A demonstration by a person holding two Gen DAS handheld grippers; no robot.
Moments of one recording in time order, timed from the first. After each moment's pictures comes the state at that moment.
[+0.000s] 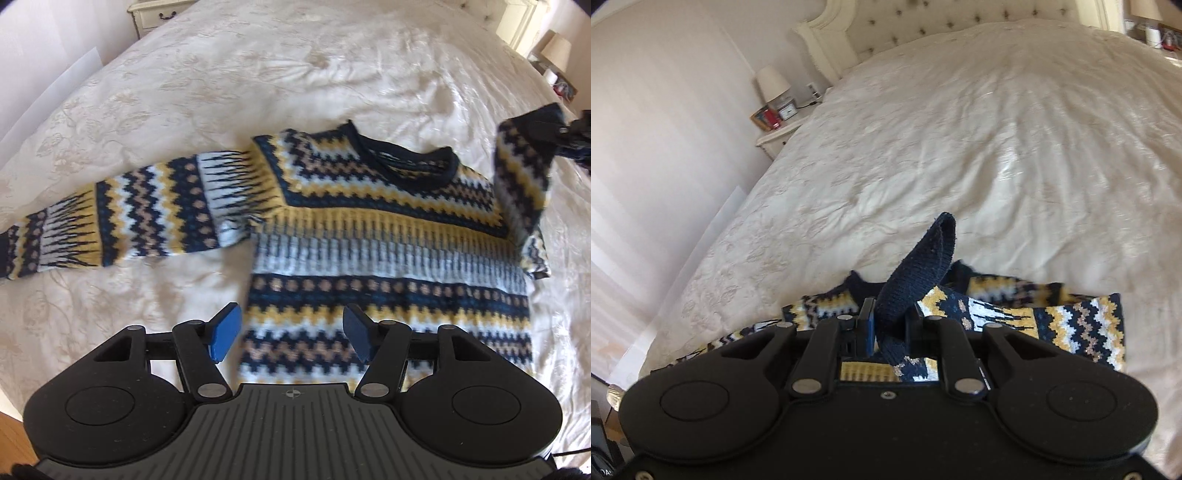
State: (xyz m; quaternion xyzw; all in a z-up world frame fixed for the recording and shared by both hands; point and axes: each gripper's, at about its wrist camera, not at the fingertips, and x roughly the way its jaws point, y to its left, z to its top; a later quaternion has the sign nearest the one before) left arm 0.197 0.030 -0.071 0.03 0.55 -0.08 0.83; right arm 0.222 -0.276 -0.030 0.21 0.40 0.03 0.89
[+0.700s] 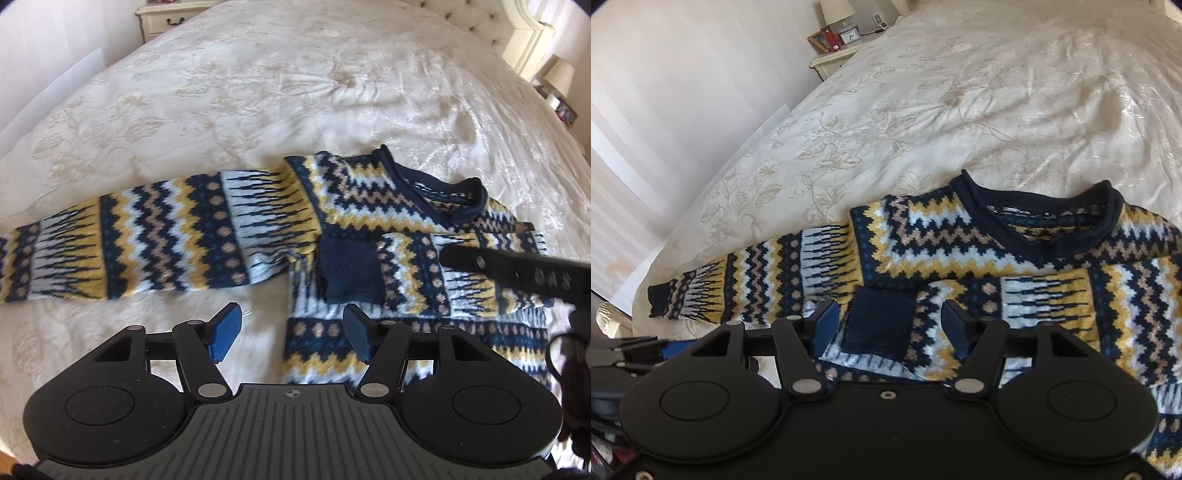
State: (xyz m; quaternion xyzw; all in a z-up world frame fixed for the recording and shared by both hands) left arm 0.238 0.059 -0.100 0.00 0.53 -0.10 0.84; right arm 0.234 -0.141 -0.107 0.14 0.46 0.10 0.87
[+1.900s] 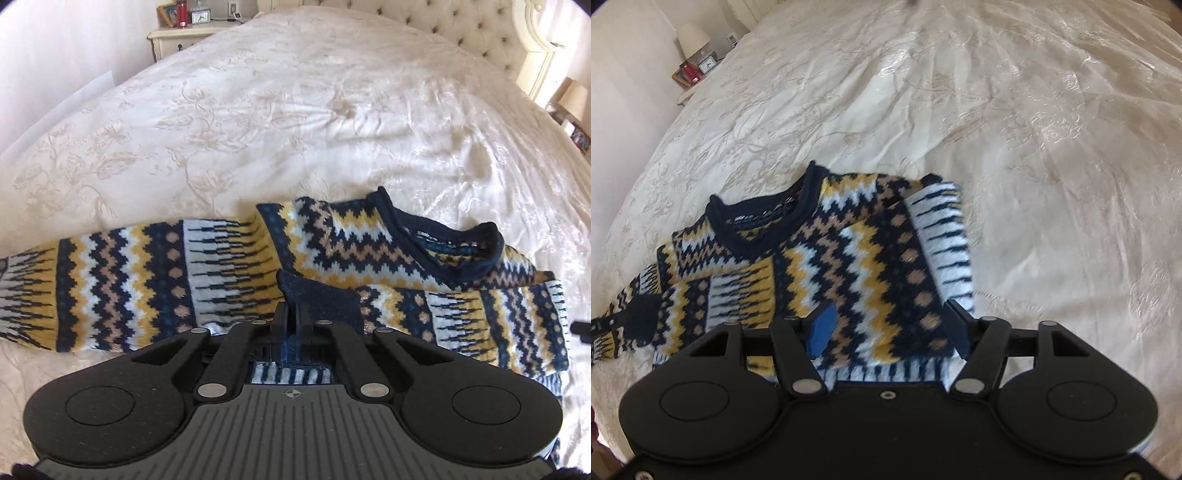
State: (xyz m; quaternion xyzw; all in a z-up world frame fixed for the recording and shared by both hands) left arm 0.276 0.017 -0.115 0.00 0.48 -0.05 0.88; right arm 0.197 -0.377 -0.147 0.20 0.49 -0.07 0.84
